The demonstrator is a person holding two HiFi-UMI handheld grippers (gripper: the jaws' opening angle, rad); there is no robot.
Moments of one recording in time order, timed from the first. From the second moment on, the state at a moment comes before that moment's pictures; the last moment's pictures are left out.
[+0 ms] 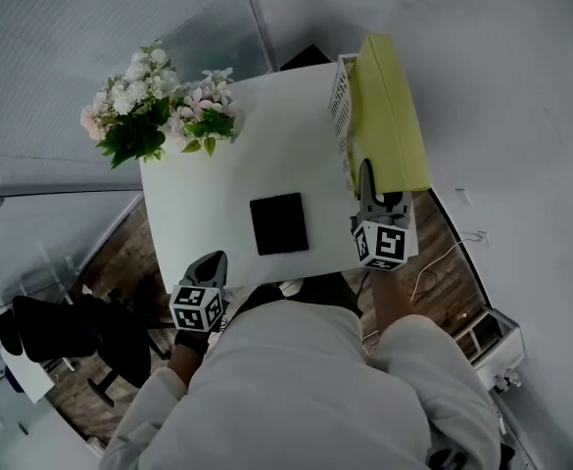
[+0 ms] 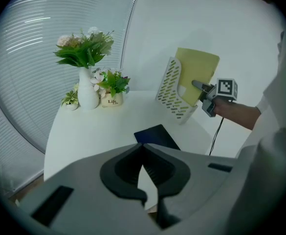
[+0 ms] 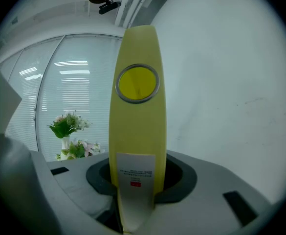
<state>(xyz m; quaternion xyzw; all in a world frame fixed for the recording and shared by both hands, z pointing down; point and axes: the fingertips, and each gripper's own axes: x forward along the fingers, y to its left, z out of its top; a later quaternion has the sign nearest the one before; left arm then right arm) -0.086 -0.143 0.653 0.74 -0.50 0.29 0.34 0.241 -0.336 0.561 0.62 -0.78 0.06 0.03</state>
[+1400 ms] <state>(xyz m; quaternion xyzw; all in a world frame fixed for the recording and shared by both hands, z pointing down) -0.110 -0.171 0.644 0.78 -0.48 0.24 0.33 0.248 -0.251 0.595 0.66 -0.72 0.12 0.18</state>
